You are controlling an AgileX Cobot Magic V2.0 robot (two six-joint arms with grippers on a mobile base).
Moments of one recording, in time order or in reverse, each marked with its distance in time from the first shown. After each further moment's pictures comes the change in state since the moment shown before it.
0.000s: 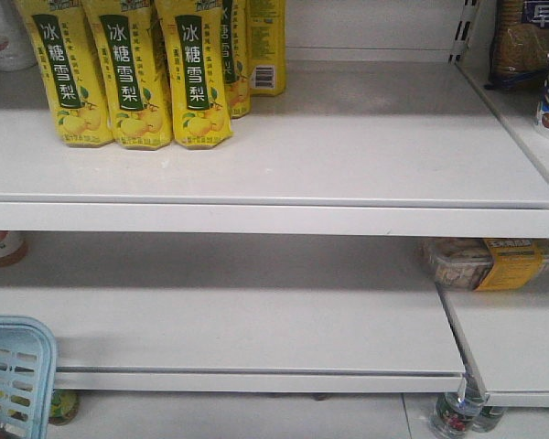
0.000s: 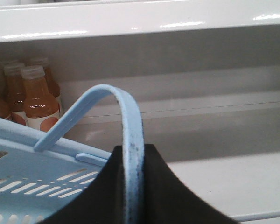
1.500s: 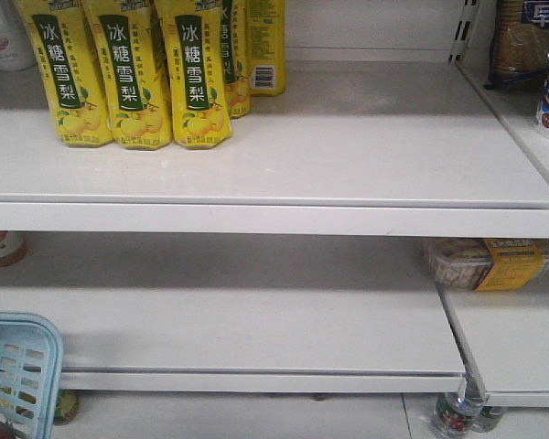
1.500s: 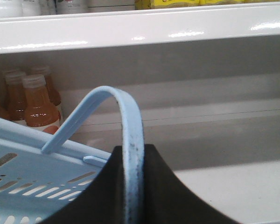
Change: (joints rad) left arm 0.000 0.000 0.000 -0.001 -0.033 0.003; right arm 0.000 0.000 0.000 0.000 0.000 0.000
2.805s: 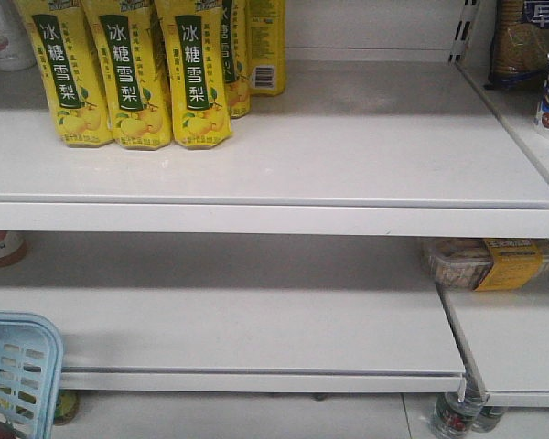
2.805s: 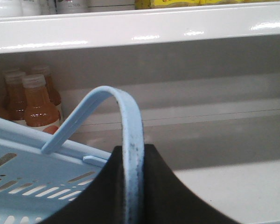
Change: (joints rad) left arm 0.000 0.000 0.000 0.000 0.000 0.000; right arm 0.053 -0.050 0.263 -0.159 -0.335 0.084
